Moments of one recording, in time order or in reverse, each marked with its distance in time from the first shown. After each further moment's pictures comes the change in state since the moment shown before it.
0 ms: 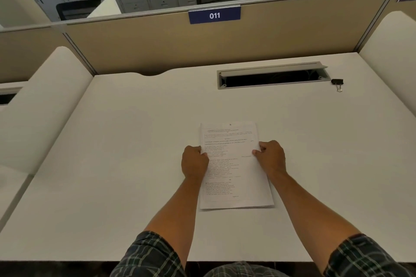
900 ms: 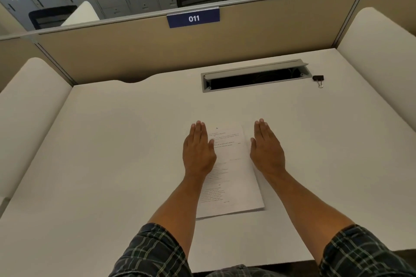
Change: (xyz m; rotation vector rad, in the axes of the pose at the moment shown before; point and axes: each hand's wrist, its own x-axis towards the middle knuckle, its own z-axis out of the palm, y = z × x) left_hand 0.011 0.040 0.031 0.421 0.099 0.555; right_hand 0.011 0.009 -0.020 -0.508 0.281 -0.470
